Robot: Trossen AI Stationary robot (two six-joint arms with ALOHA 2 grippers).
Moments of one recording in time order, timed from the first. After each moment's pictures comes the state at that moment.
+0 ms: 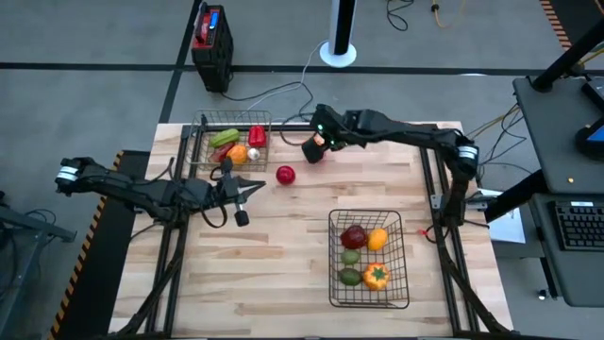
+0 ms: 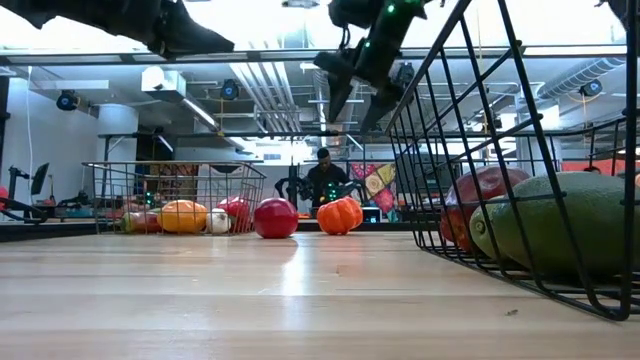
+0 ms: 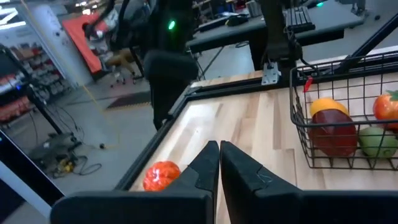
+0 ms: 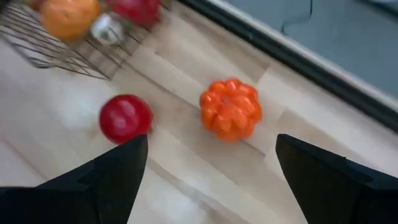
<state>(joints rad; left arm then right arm) -0.18 0.87 0.51 0.20 -0.54 0.21 -0.34 1.84 1.73 -0.89 0.22 0.54</state>
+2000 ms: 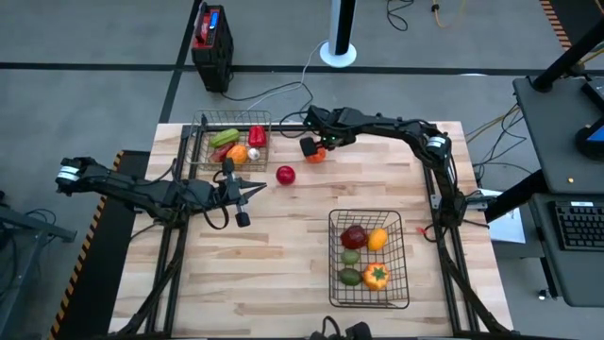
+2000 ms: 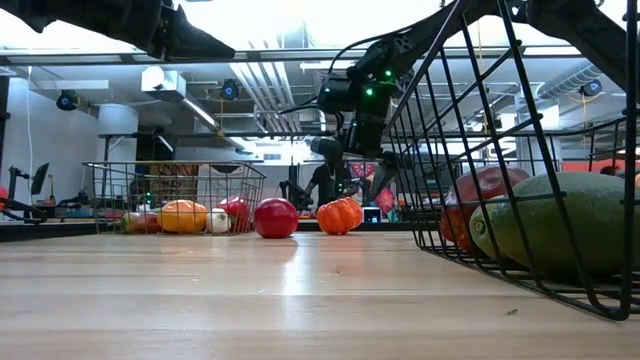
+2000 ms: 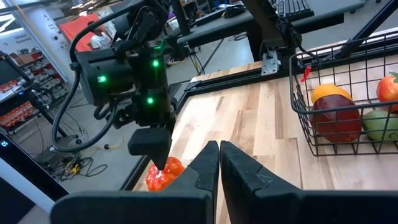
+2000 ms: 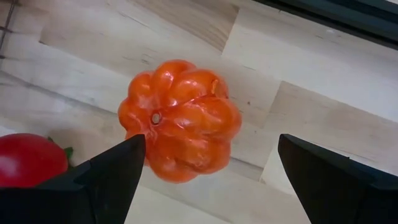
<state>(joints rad) -0.17 0.89 0.50 0.20 -0.54 0.25 -0.49 2.12 1.75 -0.85 0.11 0.70</state>
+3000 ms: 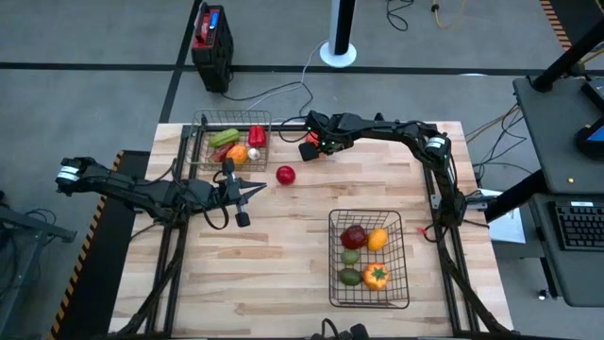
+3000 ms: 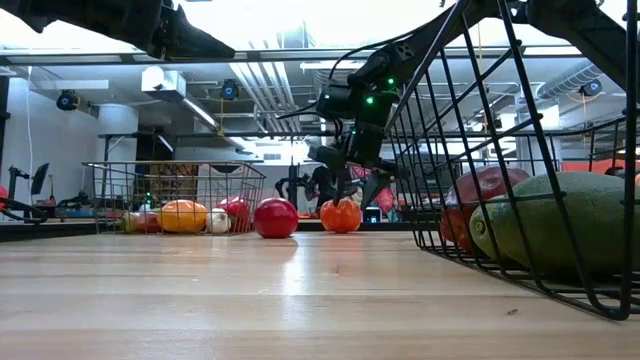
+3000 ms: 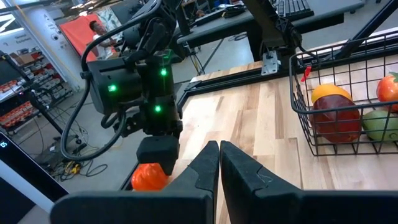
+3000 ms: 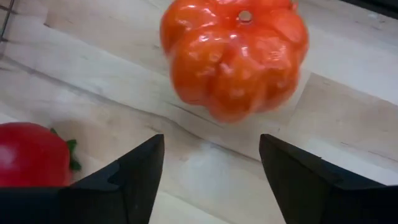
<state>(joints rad) -0.17 0.89 0.50 0.20 -0.54 0.25 -0.48 2.12 1.67 -0.75 0.07 0.69</state>
